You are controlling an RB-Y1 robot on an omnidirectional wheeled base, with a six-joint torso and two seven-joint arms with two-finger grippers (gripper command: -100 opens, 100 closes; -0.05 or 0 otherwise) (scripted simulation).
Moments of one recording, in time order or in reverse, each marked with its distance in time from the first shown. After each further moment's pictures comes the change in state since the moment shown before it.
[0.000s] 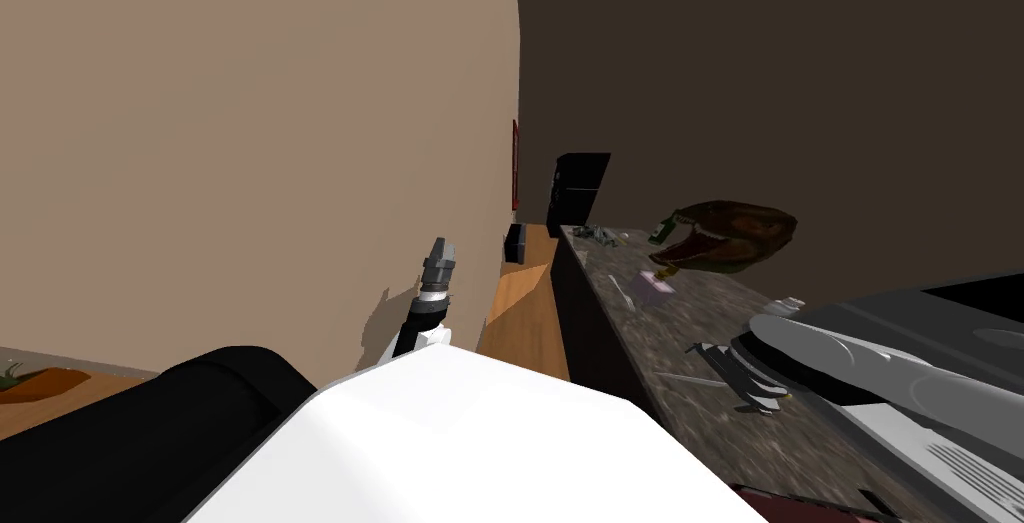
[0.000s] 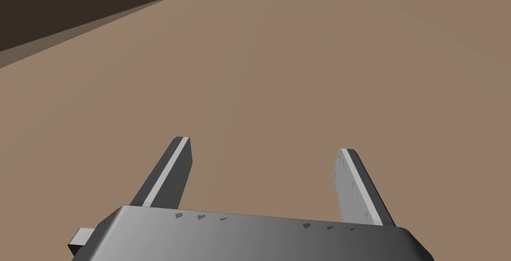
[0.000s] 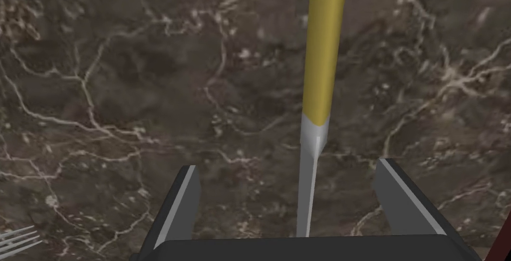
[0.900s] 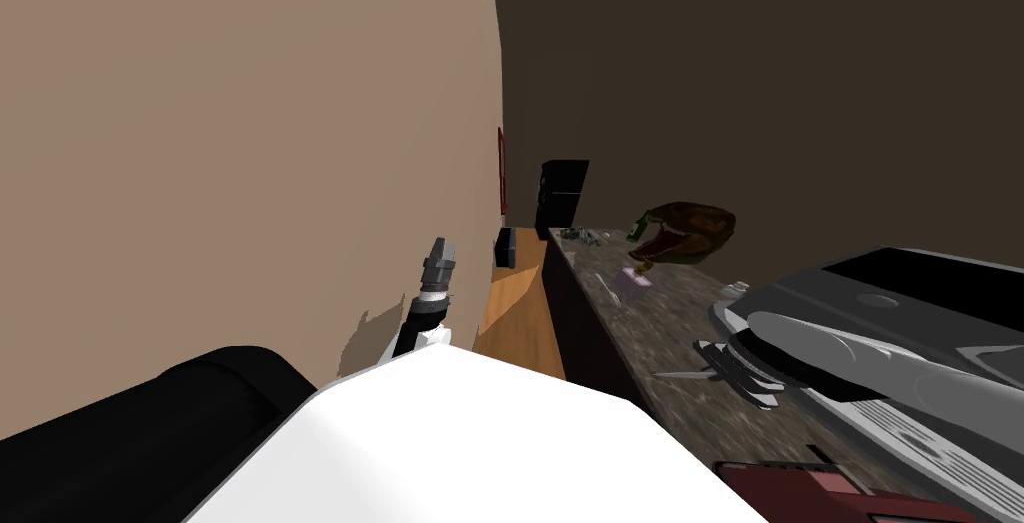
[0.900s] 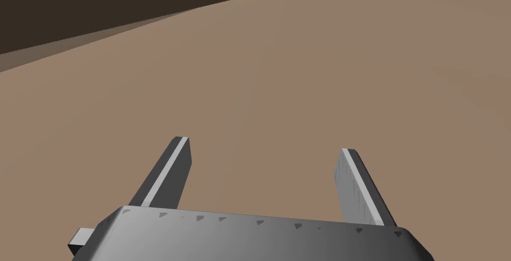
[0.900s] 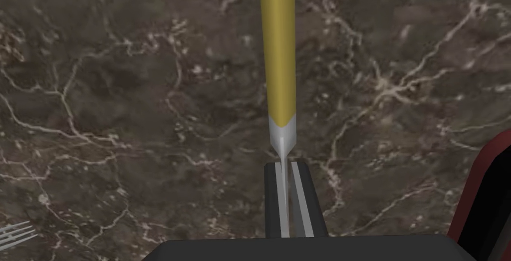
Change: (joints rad) left arm 0.001 0.000 0.000 0.000 0.000 0.000 0.000; right arm -0.010 -0.022 0.005 -0.049 0.009 -0.004 0.030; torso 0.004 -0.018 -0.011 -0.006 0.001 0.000
